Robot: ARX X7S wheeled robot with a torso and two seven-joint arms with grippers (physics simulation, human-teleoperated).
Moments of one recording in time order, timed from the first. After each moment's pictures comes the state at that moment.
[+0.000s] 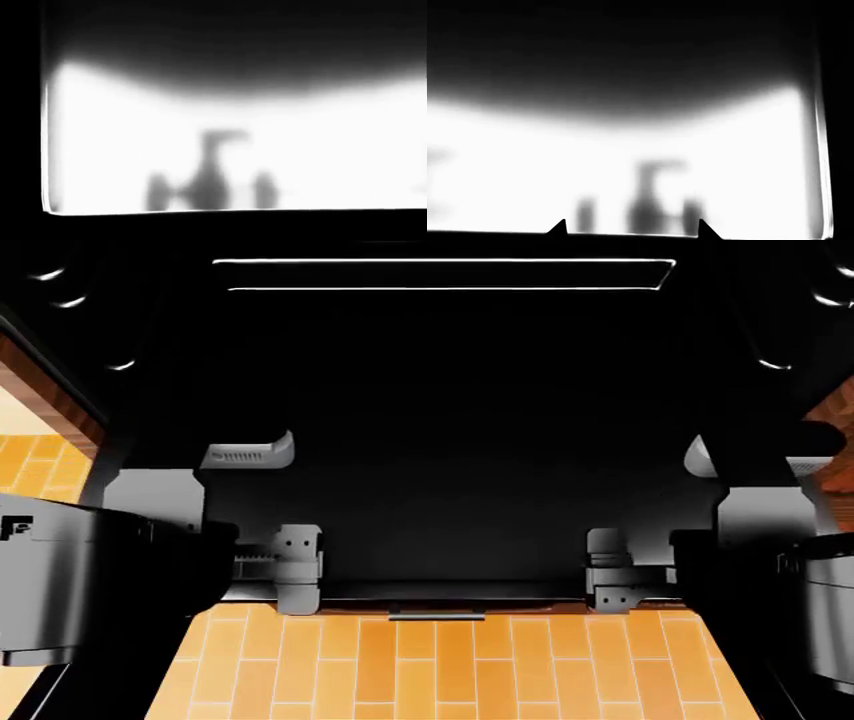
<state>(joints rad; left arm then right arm) -1.49 -0.91 1.17 0.40 -2.57 -0.60 -1.48 1.29 1.06 -0.96 -0.39 2.36 0.76 1.28</state>
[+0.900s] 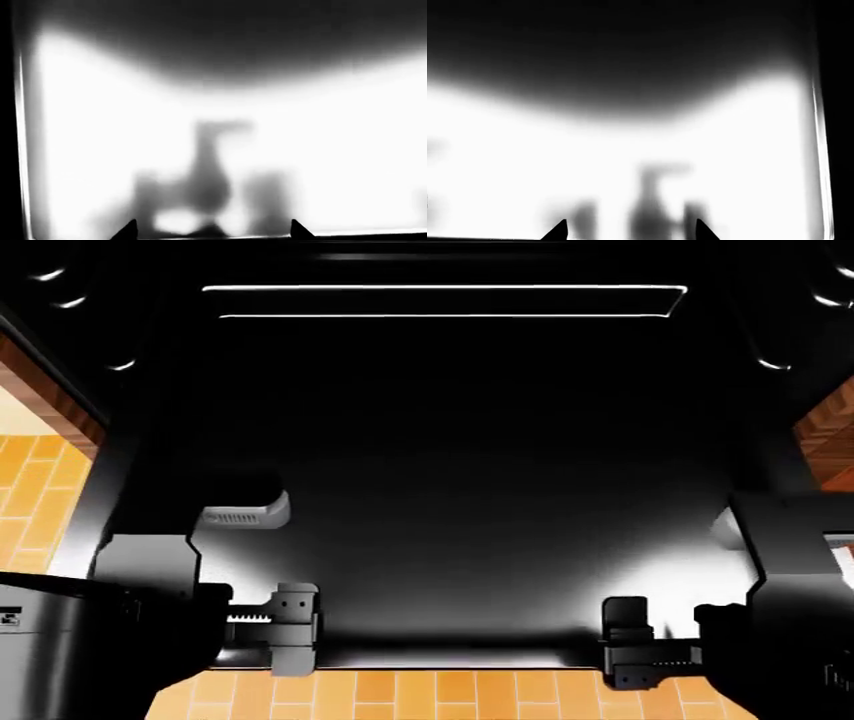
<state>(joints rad) -1.46 -1.02 1.29 0.58 -2.53 -0.47 -1.41 1.22 1.27 -1.05 -0.69 2.29 0.56 1.19</state>
